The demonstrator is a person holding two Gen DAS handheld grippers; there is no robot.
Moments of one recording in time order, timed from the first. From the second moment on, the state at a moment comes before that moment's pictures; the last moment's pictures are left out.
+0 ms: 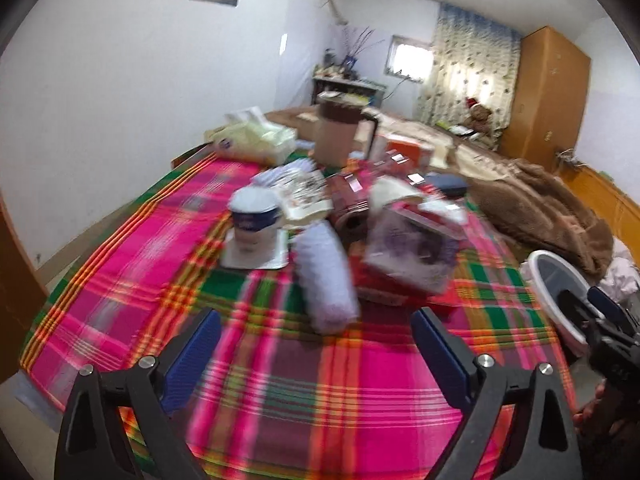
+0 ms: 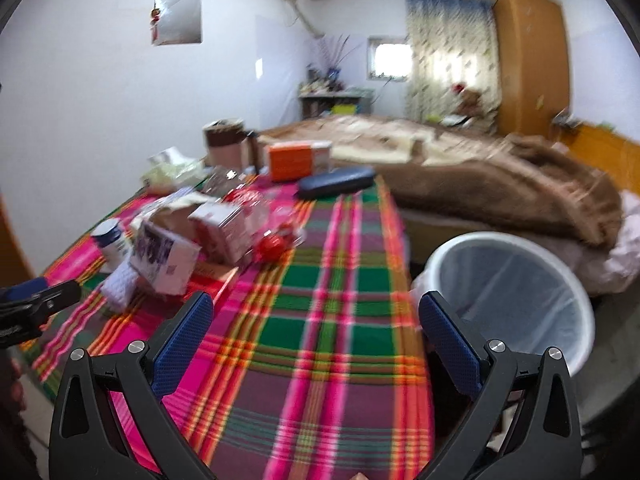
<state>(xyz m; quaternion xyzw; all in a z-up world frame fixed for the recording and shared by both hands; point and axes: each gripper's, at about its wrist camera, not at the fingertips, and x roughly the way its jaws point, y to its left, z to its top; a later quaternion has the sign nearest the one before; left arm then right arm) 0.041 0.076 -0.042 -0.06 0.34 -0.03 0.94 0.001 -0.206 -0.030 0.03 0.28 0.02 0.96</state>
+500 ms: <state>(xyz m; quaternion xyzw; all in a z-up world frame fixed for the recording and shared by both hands) 0.107 0.130 -0.056 -0.08 0.37 -0.02 0.92 0.041 -0.159 -0.041 0.04 0.32 0.14 0.94</state>
